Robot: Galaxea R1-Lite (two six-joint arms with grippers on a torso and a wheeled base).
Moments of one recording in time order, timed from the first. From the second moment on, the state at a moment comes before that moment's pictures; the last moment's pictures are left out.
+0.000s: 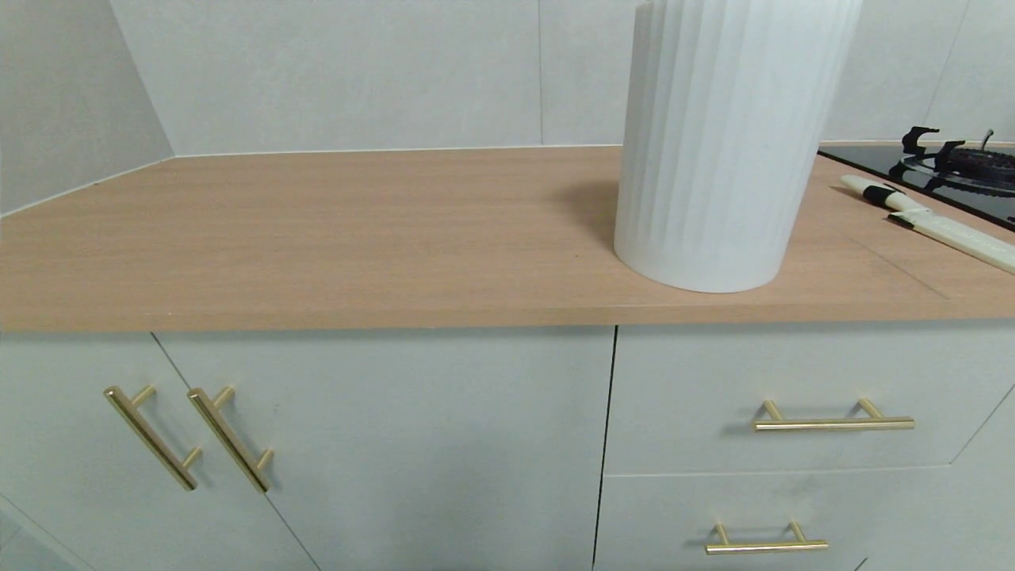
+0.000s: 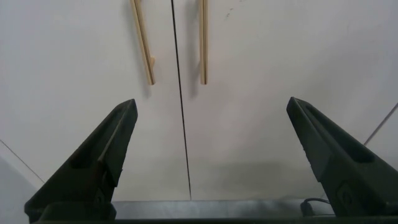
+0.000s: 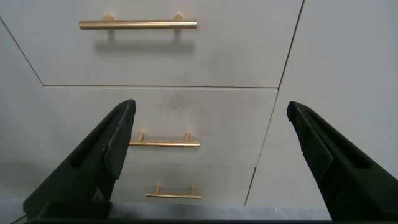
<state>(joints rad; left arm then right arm) 0.00 0.00 0.00 0.00 0.00 0.00 0.00 0.00 0.00 0.00 0.04 0.00</state>
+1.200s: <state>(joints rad) 0.00 0.00 0.00 0.00 0.00 0.00 0.00 0.00 0.00 0.00 0.04 0.00</state>
